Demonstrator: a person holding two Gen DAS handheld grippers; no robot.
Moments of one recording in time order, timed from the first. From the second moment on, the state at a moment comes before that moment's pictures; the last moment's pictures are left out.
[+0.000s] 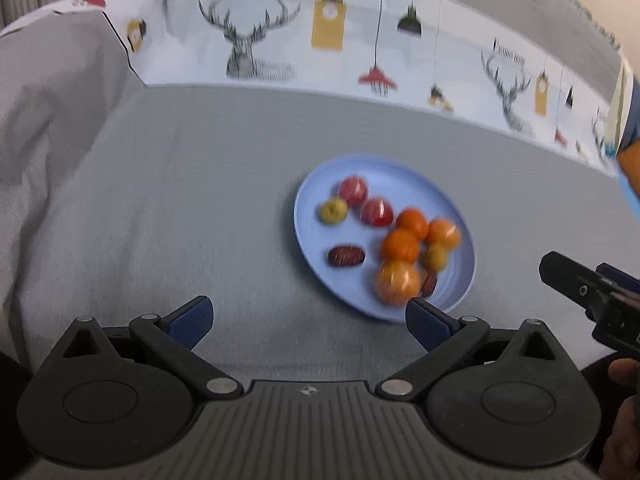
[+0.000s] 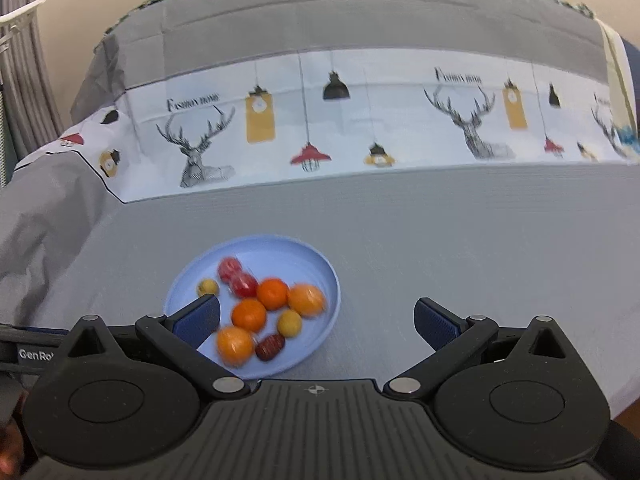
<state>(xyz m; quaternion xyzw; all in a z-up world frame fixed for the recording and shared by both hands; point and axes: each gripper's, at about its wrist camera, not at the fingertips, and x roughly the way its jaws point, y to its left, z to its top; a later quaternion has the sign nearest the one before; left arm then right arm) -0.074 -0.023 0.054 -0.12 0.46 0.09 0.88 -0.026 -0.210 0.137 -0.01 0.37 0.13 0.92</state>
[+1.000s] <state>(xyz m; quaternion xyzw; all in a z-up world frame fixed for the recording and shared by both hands) -0.056 -0.034 0.029 -0.10 0.49 0.09 0.86 -0.002 -0.206 0.099 0.00 0.44 0.12 0.89</state>
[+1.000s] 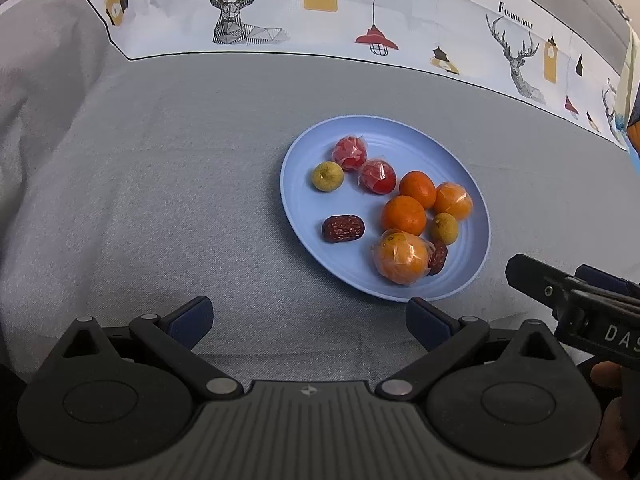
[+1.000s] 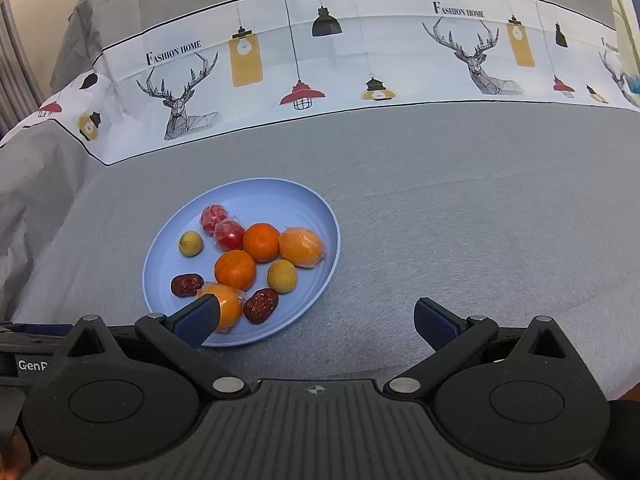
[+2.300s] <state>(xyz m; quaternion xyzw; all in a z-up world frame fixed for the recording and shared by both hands) -0.057 -0.035 0.030 -0.11 0.49 0.09 0.86 -0.003 -0.203 0.097 -0.01 0.44 0.12 0.89</state>
